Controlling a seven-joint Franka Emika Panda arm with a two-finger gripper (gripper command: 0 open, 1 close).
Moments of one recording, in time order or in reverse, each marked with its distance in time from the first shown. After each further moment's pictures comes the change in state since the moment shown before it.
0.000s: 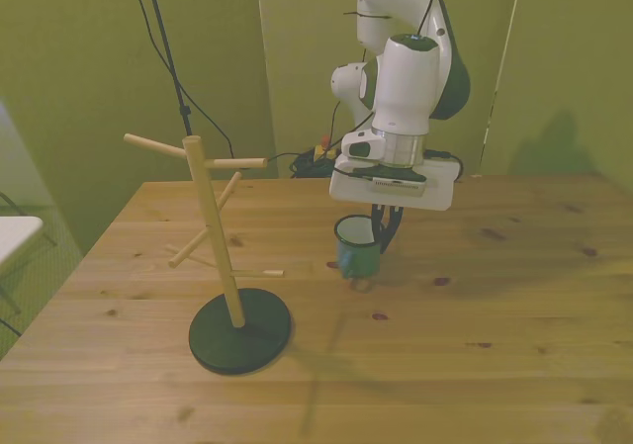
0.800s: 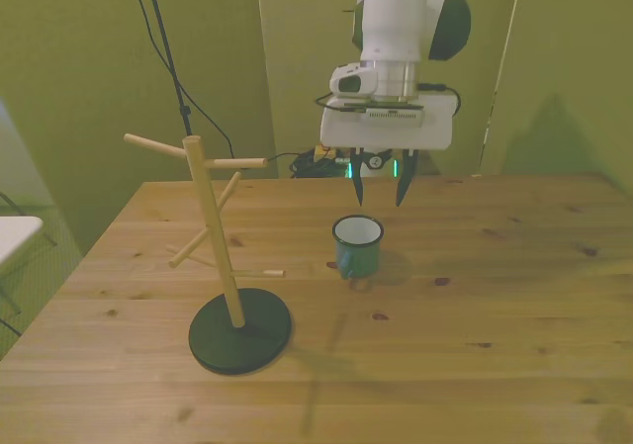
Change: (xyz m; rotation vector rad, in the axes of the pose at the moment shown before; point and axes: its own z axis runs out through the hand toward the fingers) arm 0.018 0.011 -0.127 0.099 -0.044 -0.100
